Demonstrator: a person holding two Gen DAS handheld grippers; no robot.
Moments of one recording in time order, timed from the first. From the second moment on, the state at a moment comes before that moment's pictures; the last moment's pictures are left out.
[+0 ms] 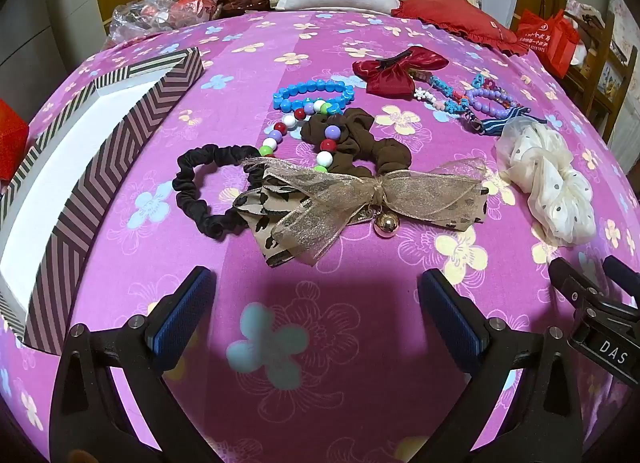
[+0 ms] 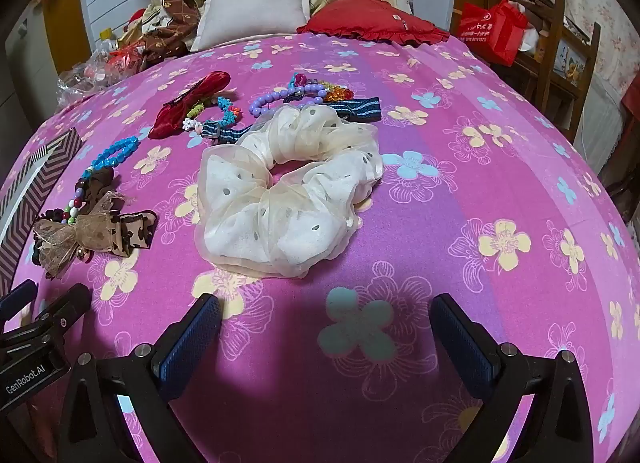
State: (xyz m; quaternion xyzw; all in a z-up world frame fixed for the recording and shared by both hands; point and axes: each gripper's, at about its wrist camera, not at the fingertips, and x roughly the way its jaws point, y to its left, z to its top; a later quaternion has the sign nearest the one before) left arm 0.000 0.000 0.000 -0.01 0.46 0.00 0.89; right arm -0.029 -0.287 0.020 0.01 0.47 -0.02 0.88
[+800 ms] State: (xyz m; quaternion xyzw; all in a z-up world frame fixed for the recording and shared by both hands) left arm -0.061 0.064 0.063 -0.04 0.45 0.02 0.89; right arm -0.097 -0.279 0.028 0.05 0.46 -0.06 0.89
